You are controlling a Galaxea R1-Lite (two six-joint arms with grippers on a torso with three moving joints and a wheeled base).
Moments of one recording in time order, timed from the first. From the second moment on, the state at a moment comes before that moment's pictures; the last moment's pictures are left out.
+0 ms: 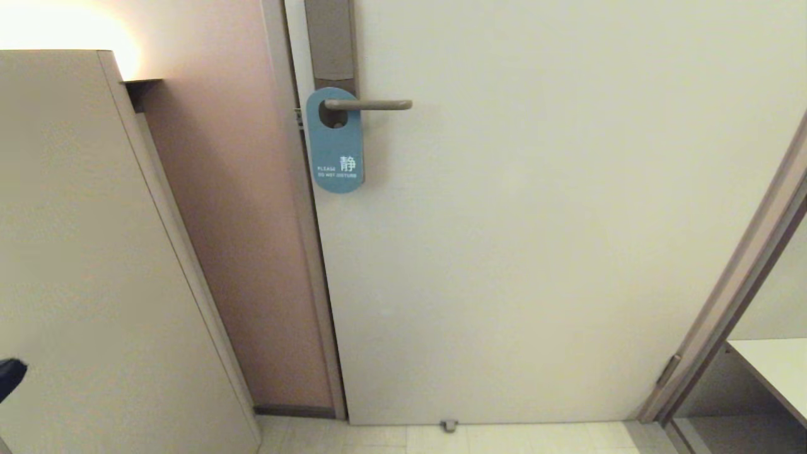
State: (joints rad) left arm -0.21 0.53 -0.41 -0.12 -0.13 -0.03; right arm -0.01 0.00 0.00 0.01 0.02 -0.05
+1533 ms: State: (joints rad) left arm 0.02 1.19 -0.65 -0.35 -0.41 0.04; right arm -0.01 0.00 0.00 0.01 0.02 -0.05
